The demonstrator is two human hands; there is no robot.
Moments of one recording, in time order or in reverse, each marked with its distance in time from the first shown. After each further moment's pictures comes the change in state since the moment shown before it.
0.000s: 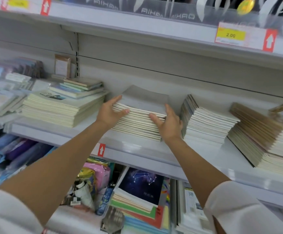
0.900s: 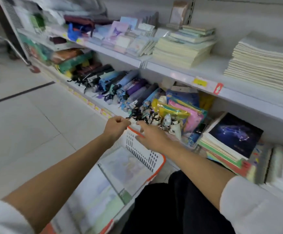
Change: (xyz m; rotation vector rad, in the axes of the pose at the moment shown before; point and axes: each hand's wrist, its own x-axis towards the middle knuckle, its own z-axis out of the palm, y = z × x) left_hand -0.329 -0.104 -0.241 0.066 0.340 -0.691; right_hand -0.328 -0.183 0.164 -0.026 -0.934 -0.666
